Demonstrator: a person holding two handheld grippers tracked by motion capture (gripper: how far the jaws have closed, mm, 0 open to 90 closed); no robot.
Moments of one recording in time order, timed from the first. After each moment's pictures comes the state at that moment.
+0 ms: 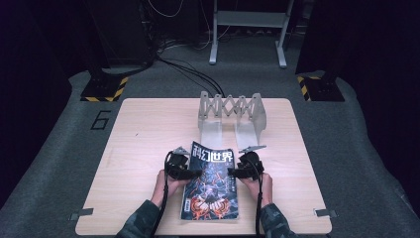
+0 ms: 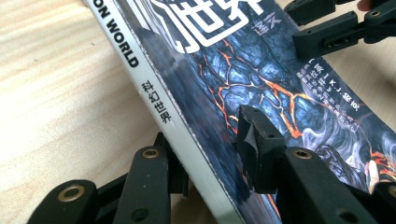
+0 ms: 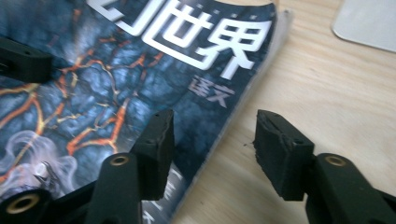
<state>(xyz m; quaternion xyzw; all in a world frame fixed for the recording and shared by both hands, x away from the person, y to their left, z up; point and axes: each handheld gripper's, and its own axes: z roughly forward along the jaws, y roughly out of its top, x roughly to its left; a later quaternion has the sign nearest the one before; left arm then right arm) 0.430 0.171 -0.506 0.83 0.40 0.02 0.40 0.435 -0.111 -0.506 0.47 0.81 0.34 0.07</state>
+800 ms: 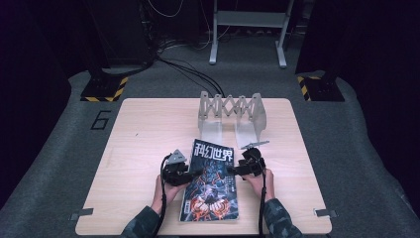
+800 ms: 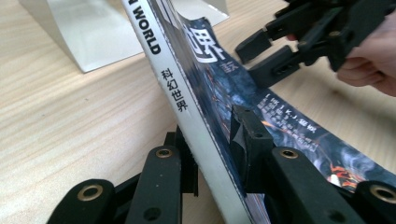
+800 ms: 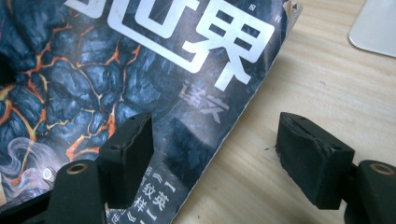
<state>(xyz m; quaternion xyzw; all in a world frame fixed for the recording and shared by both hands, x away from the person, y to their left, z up) 0.399 0.175 -0.493 0.79 0.35 0.08 0.49 0.454 -0.120 -0.509 0.45 0.81 0.37 0.01</state>
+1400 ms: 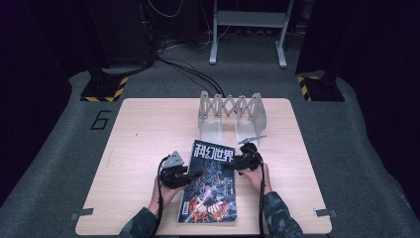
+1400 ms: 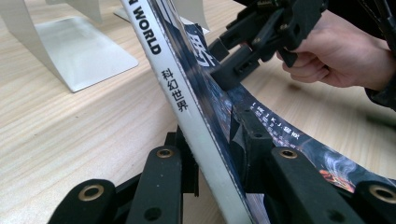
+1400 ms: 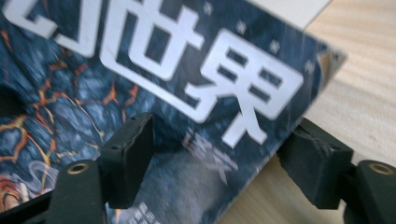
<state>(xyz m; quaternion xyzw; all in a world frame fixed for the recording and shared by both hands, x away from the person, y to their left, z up) 0.390 0.180 -0.488 0.79 0.31 0.08 0.52 0.475 -0.113 -0.509 0.42 0.80 0.42 -0.05</state>
